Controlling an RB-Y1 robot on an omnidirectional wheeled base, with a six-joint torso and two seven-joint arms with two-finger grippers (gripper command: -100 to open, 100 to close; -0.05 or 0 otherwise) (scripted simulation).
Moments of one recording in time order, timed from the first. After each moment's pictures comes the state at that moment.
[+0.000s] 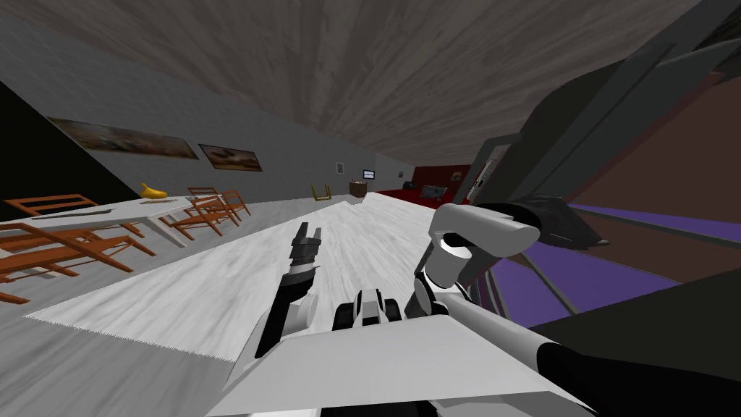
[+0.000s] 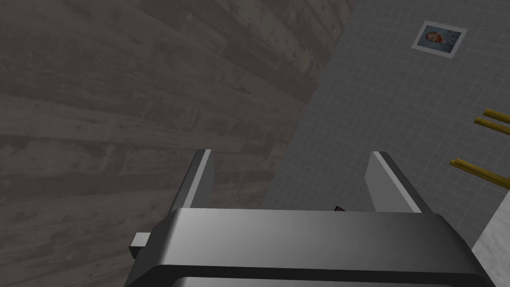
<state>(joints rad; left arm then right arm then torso) 0.48 0.01 -0.06 -2.24 -0.11 -0.39 0.16 -0.53 -0.08 -0.26 -2.53 -1.62 -1.55 0.73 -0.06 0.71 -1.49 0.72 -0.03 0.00</state>
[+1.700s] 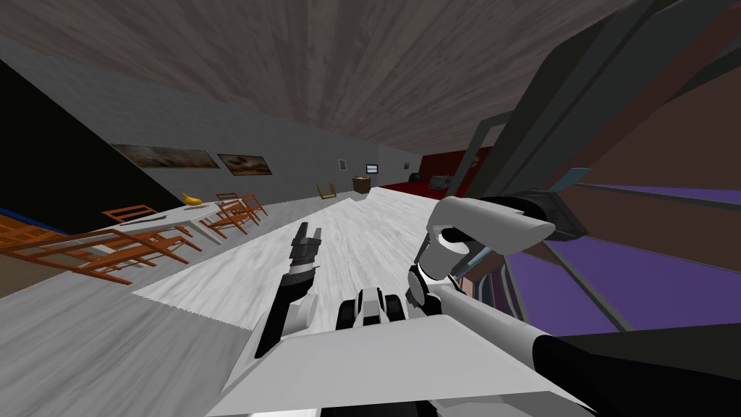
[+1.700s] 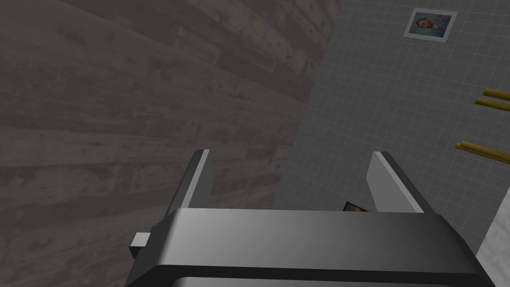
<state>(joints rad) 0.48 0.01 -0.06 -2.24 -0.11 -0.39 0.16 -0.64 -0.04 -0.25 -2.54 -1.62 -1.56 0.75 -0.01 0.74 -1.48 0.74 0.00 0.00</state>
